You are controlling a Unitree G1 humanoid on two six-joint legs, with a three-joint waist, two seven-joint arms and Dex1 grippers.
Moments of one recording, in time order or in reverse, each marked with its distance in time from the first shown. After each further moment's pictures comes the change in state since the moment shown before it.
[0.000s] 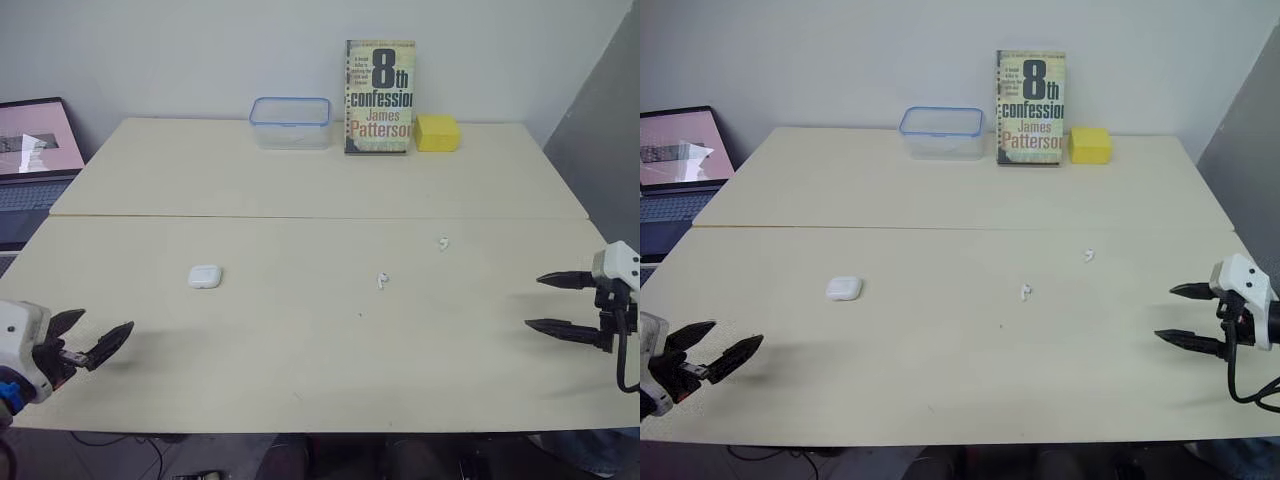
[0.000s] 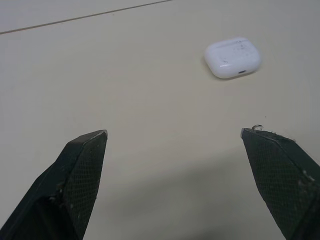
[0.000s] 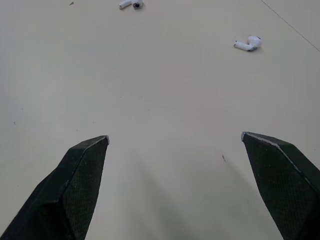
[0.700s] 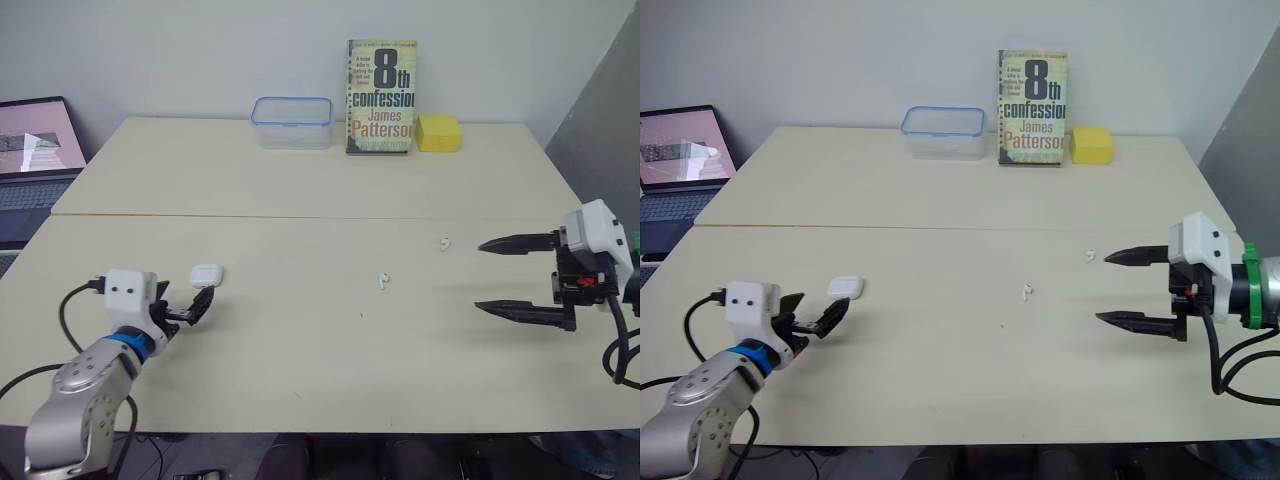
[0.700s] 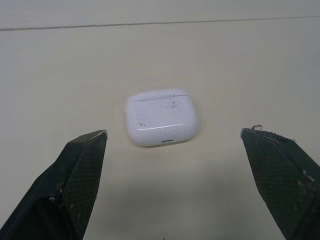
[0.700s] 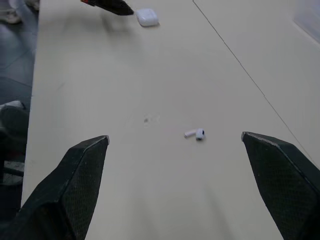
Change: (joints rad) left arm -0.250 -0.232 -0.336 -0.174 0.073 0.186 0.386; right arm -0.244 0.026 0.080 -0.379 0.246 0.231 -0.051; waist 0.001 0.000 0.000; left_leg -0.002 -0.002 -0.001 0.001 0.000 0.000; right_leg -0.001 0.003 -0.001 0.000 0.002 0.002
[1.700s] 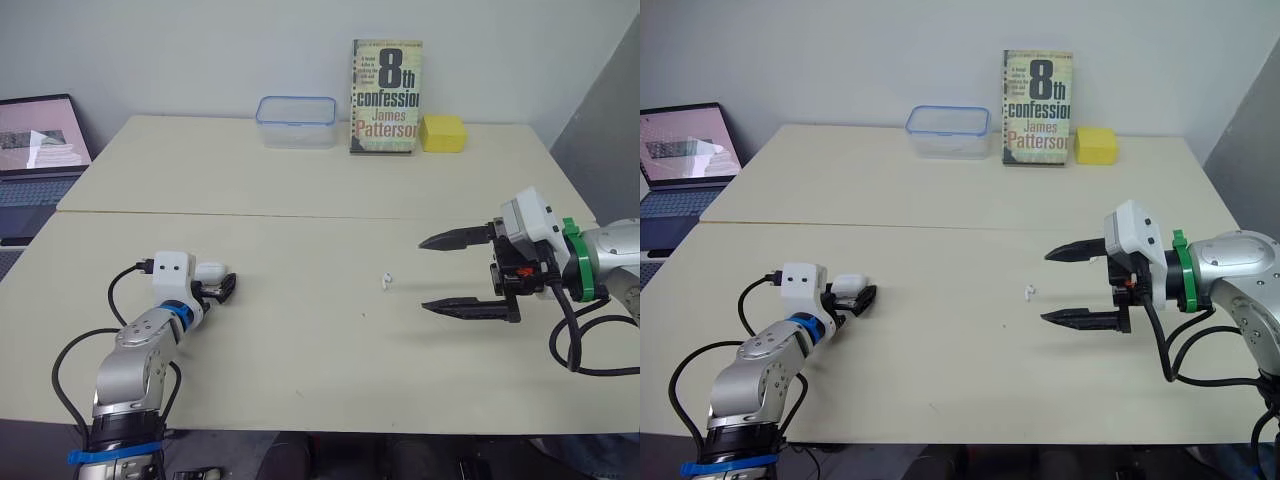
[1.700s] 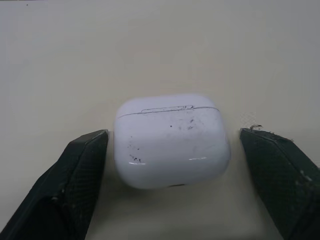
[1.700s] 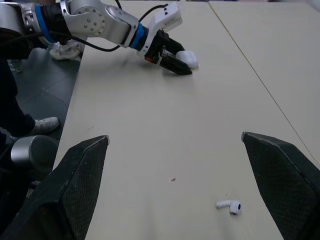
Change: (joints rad) left arm -0.244 -0.069 -0.110 0.258 0.147 -0.009 0.089; right arm -0.229 0.116 0.202 -0.046 0.052 0.098 -0.070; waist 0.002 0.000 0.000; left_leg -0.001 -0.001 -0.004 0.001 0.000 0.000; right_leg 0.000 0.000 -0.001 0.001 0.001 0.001
